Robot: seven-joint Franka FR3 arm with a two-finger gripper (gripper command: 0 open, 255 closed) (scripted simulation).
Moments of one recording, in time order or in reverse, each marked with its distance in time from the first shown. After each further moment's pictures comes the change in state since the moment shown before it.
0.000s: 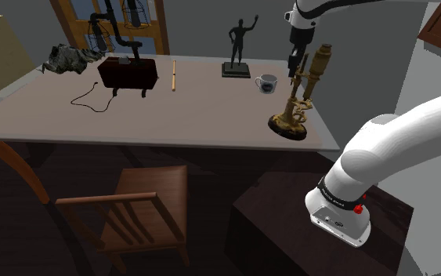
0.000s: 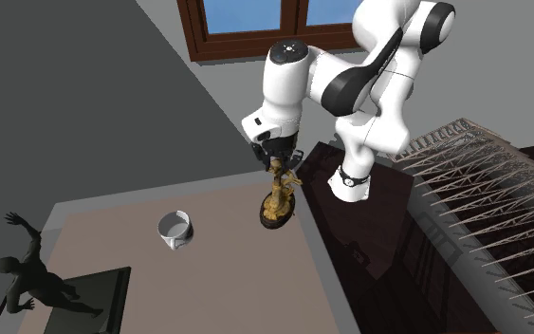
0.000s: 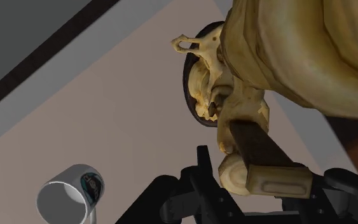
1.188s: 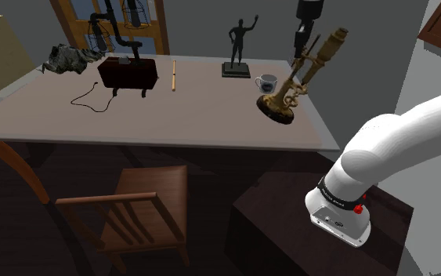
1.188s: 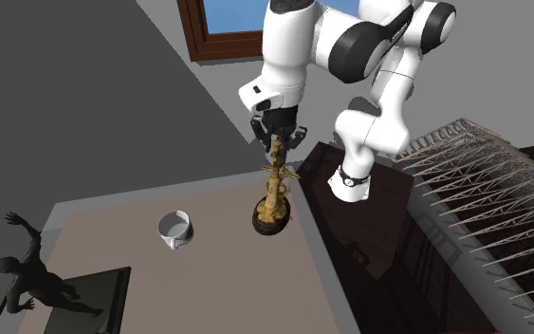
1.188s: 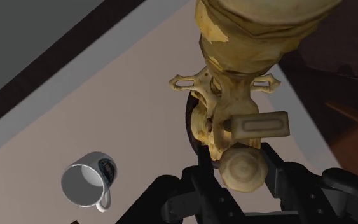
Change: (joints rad) arm 0.009 0.009 0.023 0.197 0.020 -0.191 -0.022
